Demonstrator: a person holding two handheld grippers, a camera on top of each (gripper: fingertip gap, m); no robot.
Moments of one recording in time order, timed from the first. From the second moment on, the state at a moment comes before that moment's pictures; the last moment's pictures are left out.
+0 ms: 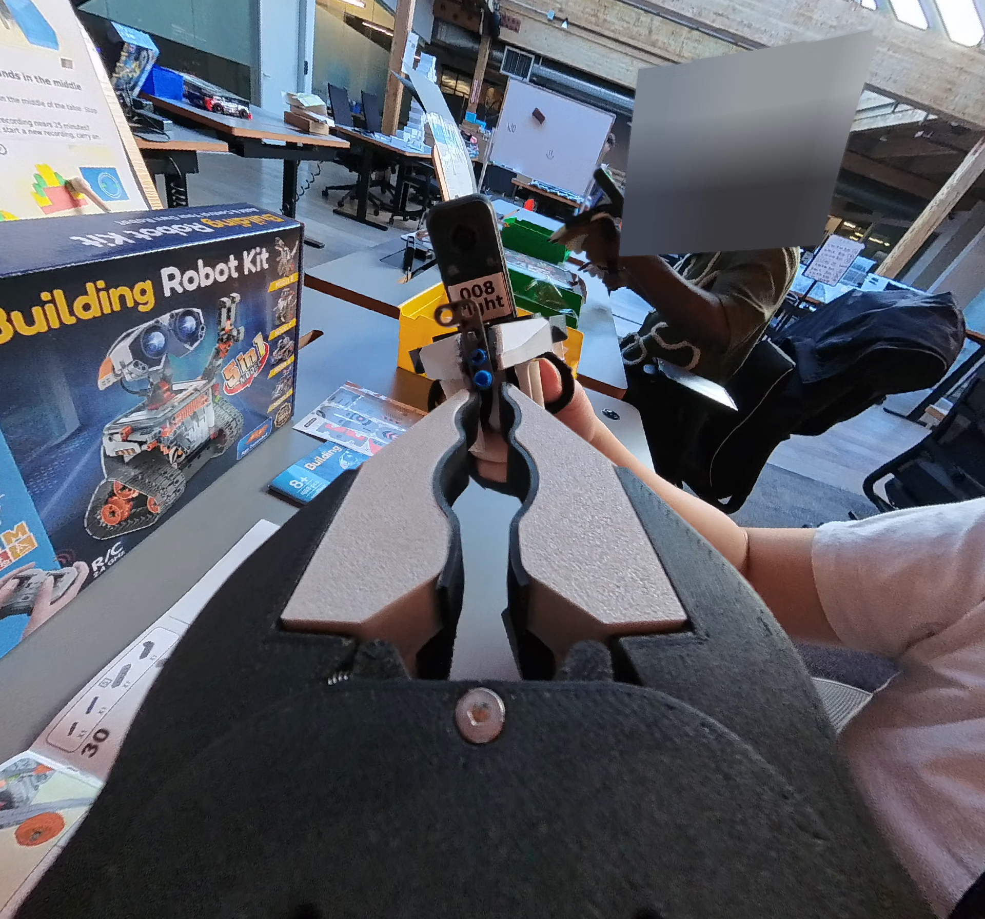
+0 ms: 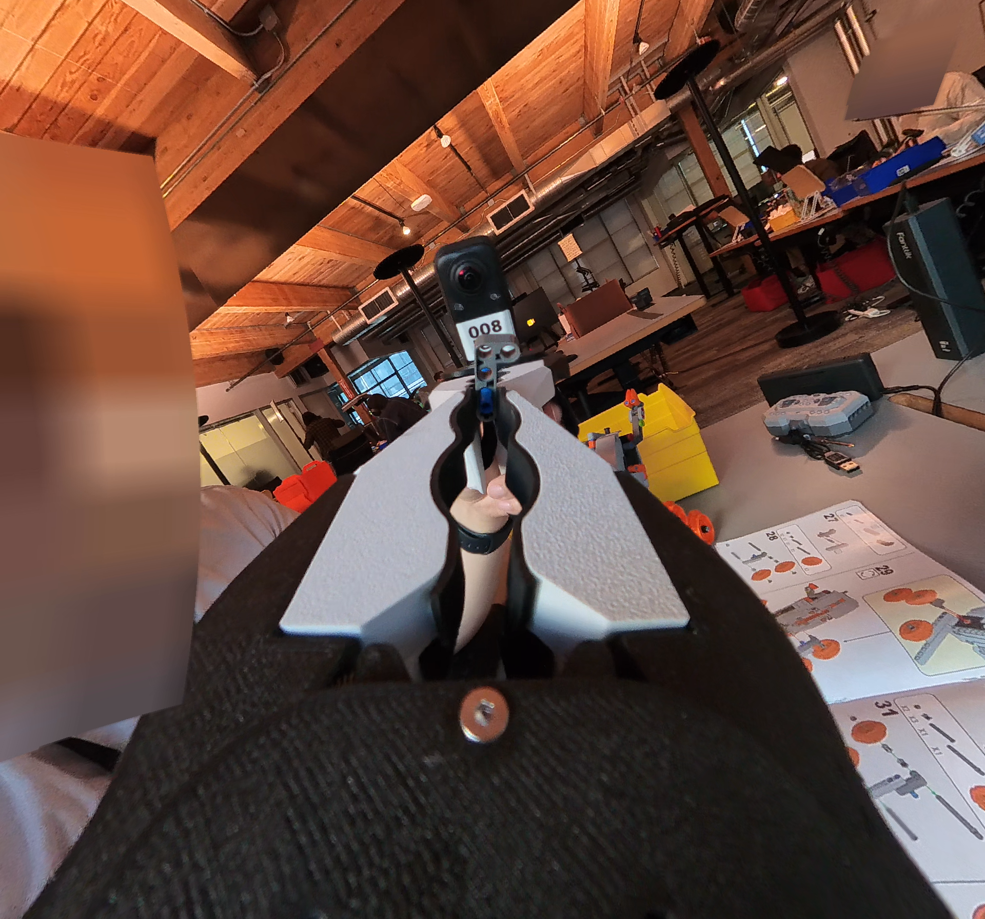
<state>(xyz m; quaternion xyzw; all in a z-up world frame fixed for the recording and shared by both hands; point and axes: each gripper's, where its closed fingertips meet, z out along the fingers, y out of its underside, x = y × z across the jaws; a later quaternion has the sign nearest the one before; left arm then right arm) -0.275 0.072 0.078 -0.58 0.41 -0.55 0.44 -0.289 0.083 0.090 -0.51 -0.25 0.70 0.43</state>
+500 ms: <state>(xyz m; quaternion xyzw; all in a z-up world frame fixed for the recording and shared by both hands) -0.274 0.073 0.077 -0.59 0.41 -0.54 0.44 -0.291 0.082 0.090 -0.50 -0.26 0.70 0.44</state>
